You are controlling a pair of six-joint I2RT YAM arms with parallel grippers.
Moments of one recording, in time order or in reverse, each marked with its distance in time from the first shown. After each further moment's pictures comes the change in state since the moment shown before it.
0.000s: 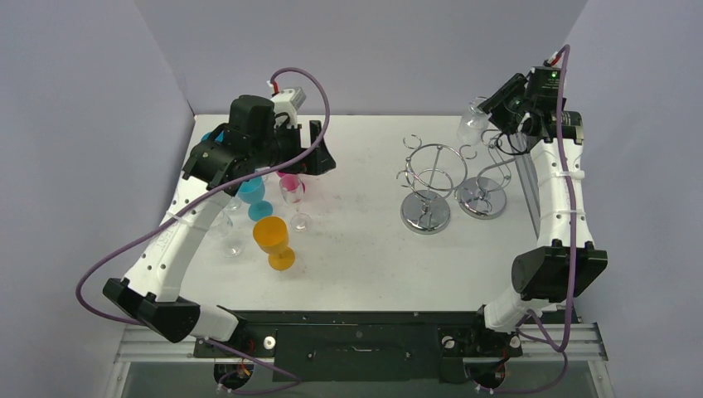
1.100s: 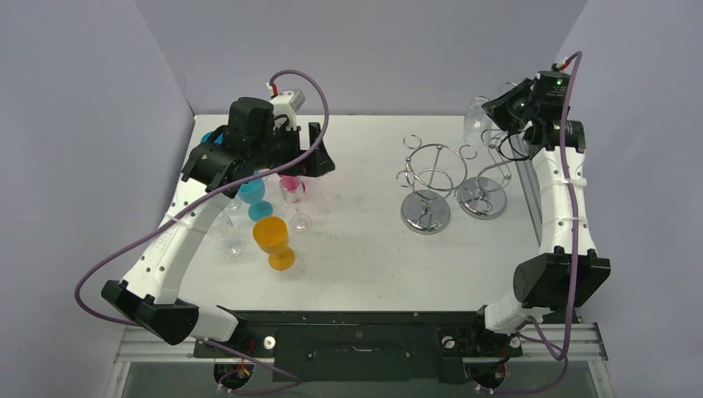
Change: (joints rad) left arm 0.000 -0.018 -0.020 0.002 0.000 -0.004; right arm -0.015 -0.051 -0.089 0.119 -0.032 0.095
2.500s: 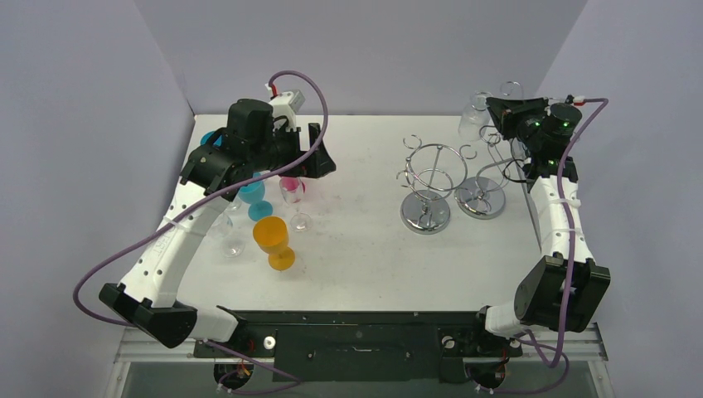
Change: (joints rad) left arm -0.011 -0.018 -0.013 0.014 -0.001 -0.016; right arm -0.129 -0.138 -0.490 0.686 -0.277 0.554
